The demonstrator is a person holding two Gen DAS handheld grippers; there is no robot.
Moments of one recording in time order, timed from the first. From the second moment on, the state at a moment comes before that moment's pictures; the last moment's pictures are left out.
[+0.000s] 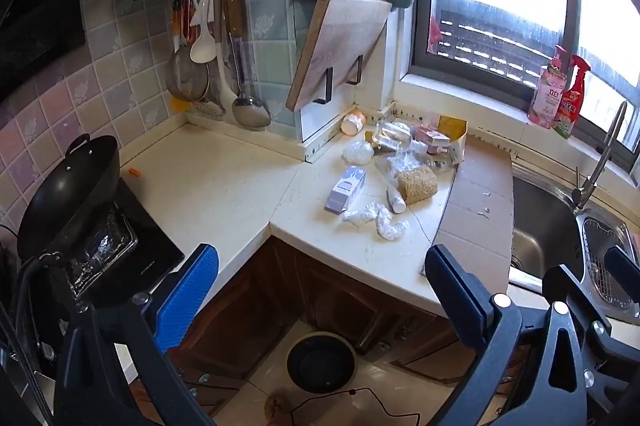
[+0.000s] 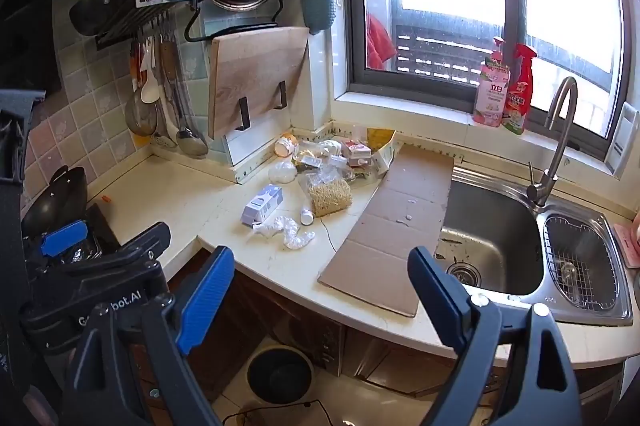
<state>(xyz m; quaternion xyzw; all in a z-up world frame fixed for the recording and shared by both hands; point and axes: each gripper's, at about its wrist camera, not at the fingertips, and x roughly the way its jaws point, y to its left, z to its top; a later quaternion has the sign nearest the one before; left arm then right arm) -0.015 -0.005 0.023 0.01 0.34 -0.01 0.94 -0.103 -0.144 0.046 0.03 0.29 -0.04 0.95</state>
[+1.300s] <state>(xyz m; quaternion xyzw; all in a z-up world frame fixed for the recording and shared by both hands) -0.040 -0.015 0.022 0.01 0.34 -0.01 0.94 -0.099 -0.170 0.037 0.05 0.30 -0.04 0.95</state>
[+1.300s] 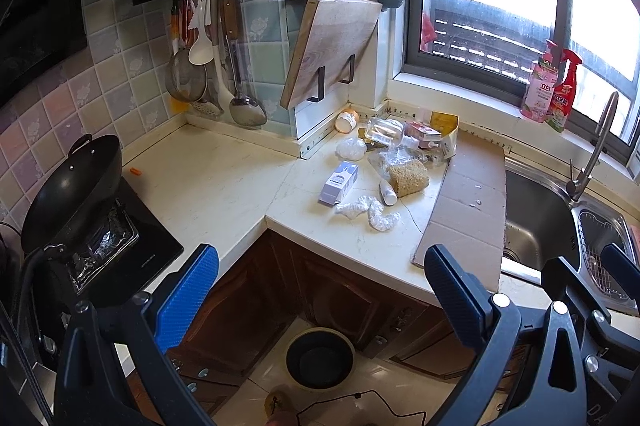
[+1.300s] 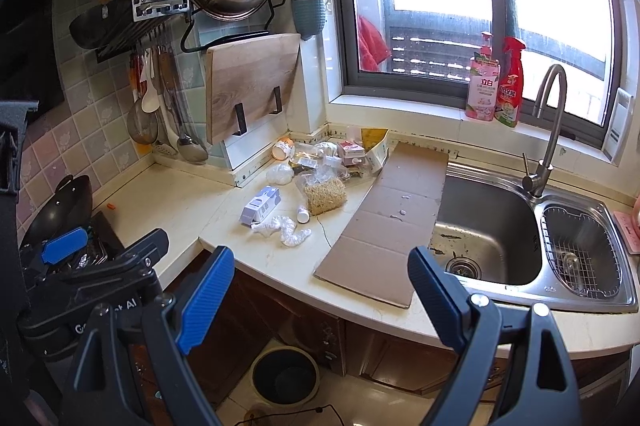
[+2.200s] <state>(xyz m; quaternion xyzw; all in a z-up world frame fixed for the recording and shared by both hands) -0.041 -0.018 0.015 0.02 0.35 0.01 0.94 -0.100 -0.170 0.031 0.04 0.30 -0.03 0.95</state>
